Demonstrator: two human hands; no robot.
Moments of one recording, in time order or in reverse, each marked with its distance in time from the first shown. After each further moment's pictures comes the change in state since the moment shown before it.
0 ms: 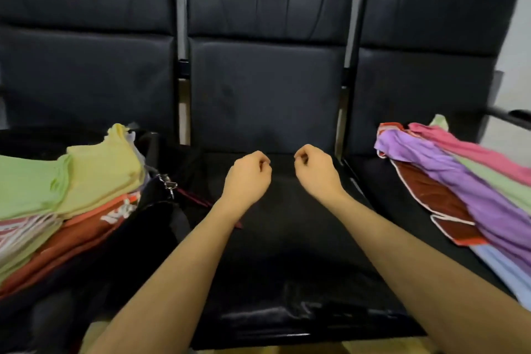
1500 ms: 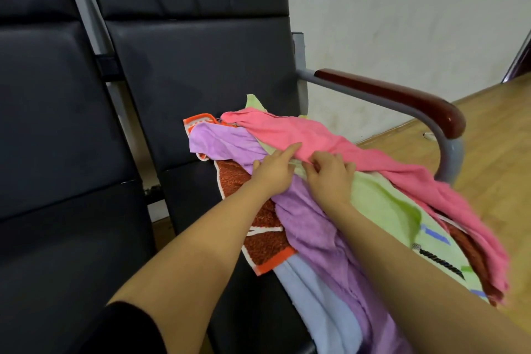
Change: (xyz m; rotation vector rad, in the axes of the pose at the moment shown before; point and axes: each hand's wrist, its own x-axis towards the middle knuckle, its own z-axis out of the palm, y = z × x) left_hand 0.100 0.285 0.425 0.113 -0.574 0.538; right_hand 0.028 0.401 -0.225 -0.432 0.510 0.324
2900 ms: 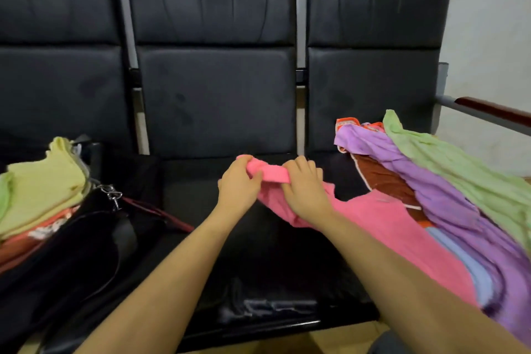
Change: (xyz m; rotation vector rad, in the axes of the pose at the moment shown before) left_hand -0.367 -0.126 -0.179 -0.248 0.625 -0.528; right_hand -0.201 -0.302 -0.013 0.120 -0.348 -0.656
